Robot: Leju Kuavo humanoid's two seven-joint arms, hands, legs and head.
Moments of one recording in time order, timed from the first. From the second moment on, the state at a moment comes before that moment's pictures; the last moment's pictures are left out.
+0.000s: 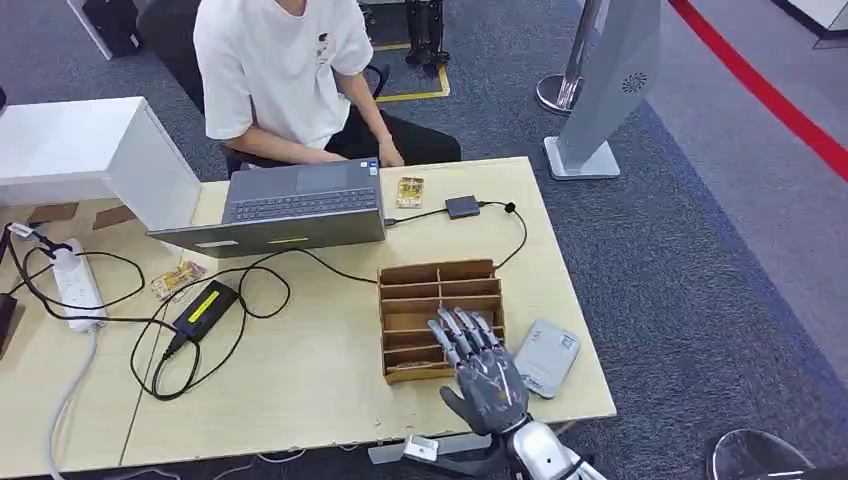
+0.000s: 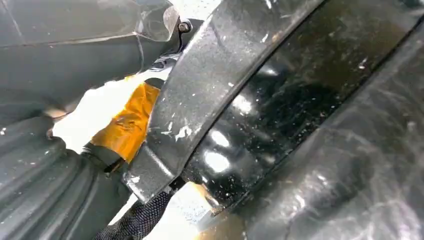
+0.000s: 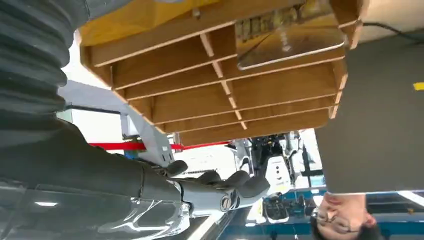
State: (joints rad) left arm -0.05 -0.06 -0.91 -0.15 0.22 0.06 0.11; right arm -0.11 -0.06 0.72 -1.25 1.26 -0.58 0.05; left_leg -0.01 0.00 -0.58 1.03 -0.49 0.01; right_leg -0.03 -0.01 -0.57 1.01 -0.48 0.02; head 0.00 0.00
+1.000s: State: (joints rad) left arm -0.05 -0.06 -0.91 -0.15 0.21 0.06 0.11; right arm -0.22 0.01 0.82 -1.10 1.19 -0.59 0.05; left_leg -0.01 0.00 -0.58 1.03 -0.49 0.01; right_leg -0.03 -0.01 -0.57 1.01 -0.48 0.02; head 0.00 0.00
